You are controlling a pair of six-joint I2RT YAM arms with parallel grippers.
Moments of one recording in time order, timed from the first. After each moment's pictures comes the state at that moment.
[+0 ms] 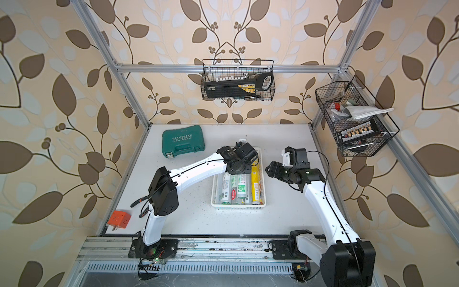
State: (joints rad) left arm -0.99 2.10 1.91 -0.93 -0.22 -0.91; right arm 0.06 1.10 0.91 -0.72 -0.29 0.43
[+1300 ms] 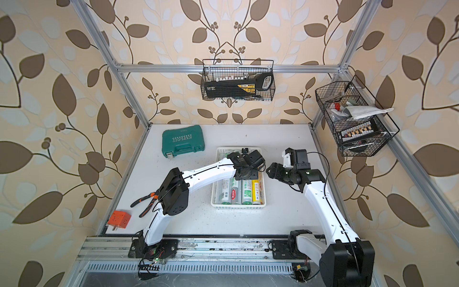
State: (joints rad) left arm -1.04 2.20 1.96 -0.92 -0.24 -0.97; right arm 0.05 1.10 0.89 -0.72 -0.29 0.42
